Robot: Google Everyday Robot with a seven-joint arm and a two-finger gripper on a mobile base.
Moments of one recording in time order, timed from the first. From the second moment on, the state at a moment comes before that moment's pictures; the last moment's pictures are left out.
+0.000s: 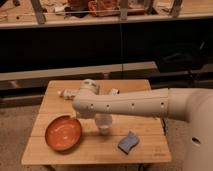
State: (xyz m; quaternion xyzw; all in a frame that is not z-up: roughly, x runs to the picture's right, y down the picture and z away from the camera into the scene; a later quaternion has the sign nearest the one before) arm -0.109 0.140 0.745 -0.11 -0.22 -0.67 0.70
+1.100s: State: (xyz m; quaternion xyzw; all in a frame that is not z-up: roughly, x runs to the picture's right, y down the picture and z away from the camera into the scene) arm -0.127 0.147 0.774 -0.10 -0.24 -0.72 0.64
